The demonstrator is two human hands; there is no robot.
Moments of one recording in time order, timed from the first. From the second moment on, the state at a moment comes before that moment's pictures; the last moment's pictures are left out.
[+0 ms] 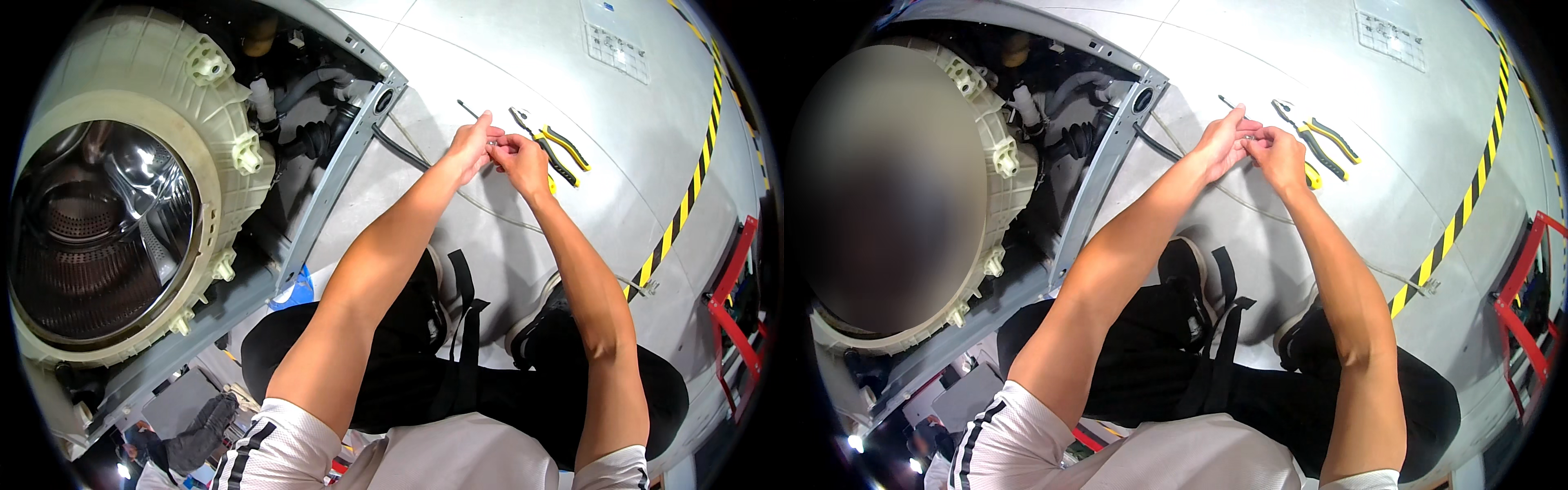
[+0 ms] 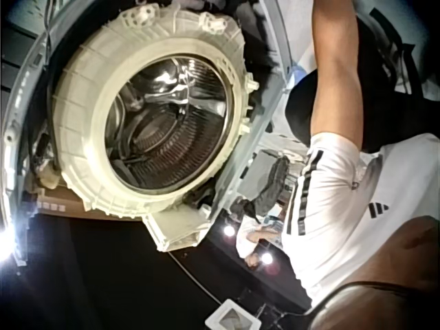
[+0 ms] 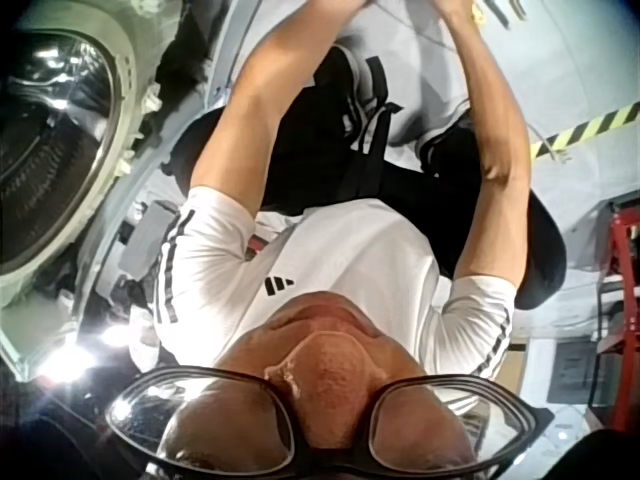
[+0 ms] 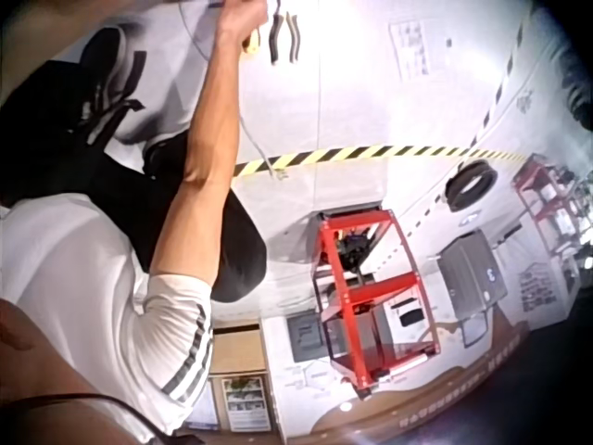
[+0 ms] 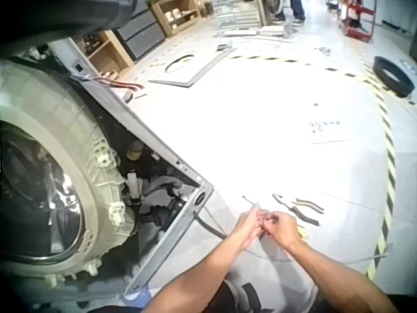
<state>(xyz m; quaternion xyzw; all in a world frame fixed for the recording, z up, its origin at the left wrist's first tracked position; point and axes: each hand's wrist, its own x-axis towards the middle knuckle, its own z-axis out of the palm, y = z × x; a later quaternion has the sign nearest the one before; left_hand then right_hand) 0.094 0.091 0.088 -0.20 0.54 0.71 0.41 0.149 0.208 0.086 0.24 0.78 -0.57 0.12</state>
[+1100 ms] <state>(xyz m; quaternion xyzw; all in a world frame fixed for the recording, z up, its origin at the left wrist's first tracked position) 0.076 0.112 0.126 -0.15 0.46 0.79 0.38 0.138 0.261 0.094 0.26 0.26 -0.91 0.18</state>
